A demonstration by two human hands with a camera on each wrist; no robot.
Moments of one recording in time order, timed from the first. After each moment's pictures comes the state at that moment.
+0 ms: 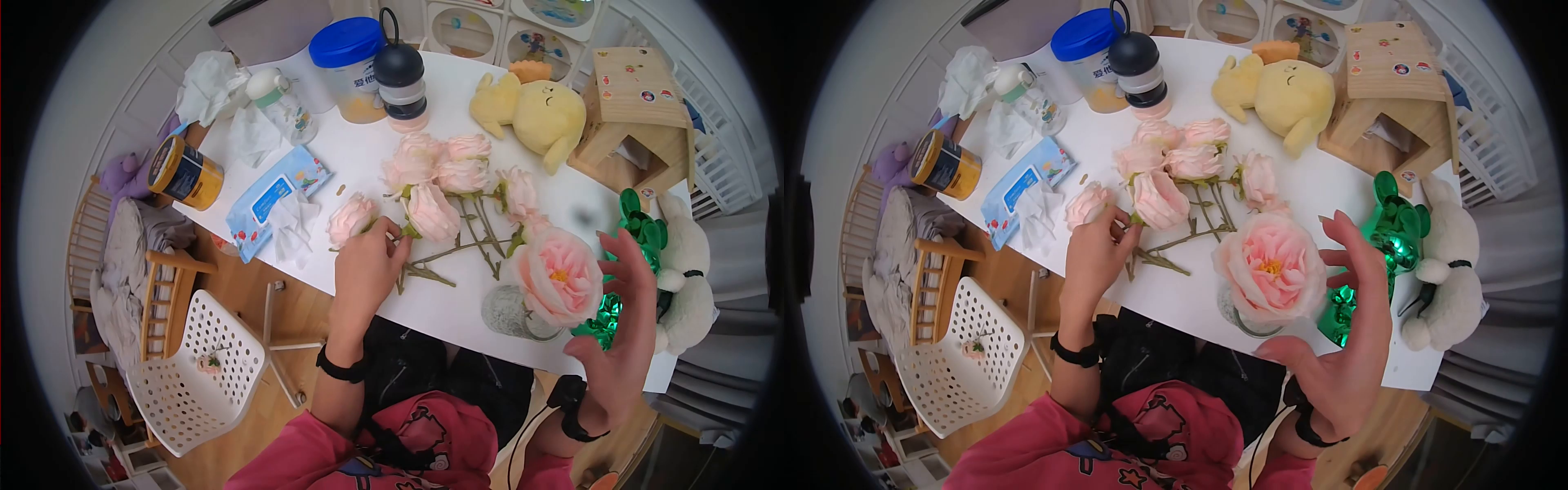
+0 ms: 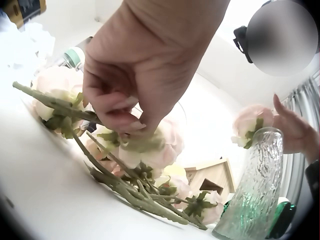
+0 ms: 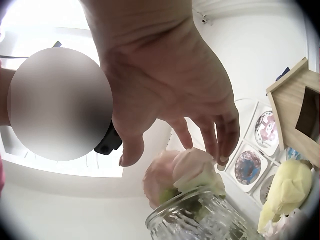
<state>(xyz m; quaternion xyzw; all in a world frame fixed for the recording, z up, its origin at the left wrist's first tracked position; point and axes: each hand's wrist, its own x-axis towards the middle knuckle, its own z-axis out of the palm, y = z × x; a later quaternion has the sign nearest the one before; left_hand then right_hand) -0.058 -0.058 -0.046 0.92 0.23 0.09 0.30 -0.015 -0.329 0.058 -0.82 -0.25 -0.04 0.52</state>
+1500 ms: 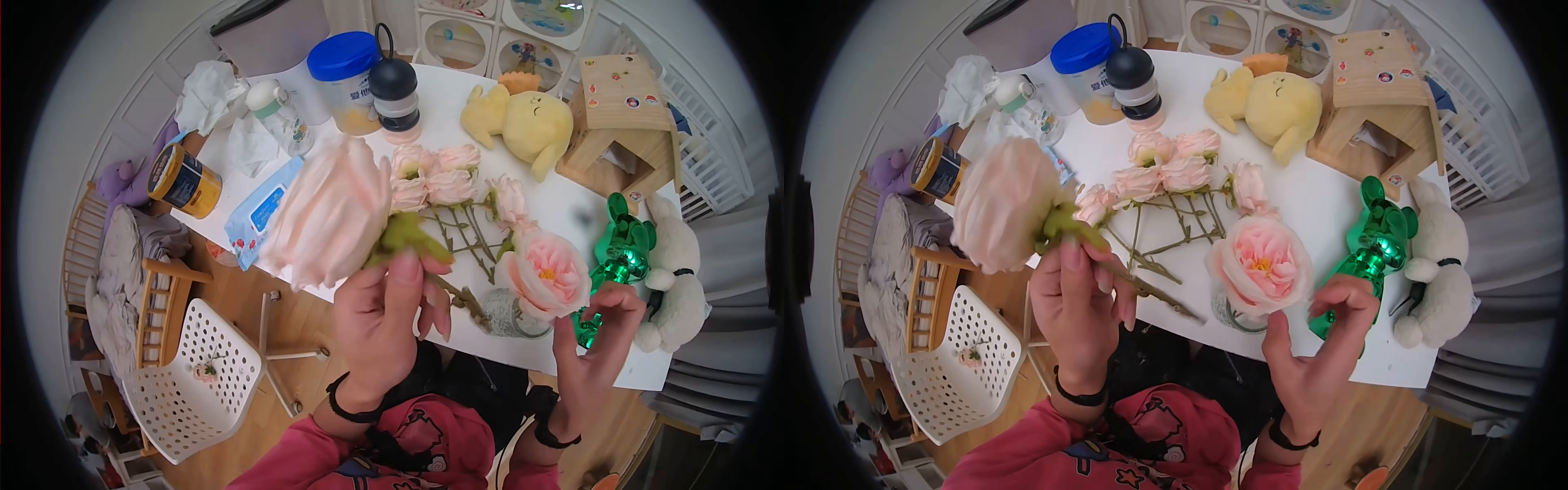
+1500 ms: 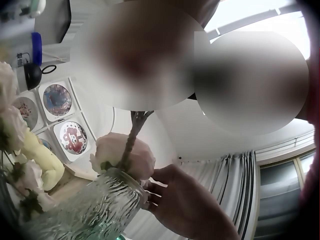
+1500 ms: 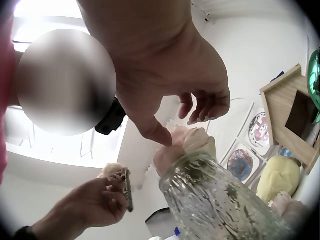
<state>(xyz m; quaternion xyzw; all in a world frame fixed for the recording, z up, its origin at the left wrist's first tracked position) -0.092 -0.123 0.043 0.55 0.04 0.27 0.79 -0.039 -0.326 0.026 -0.79 -0.18 -0.18 0.55</state>
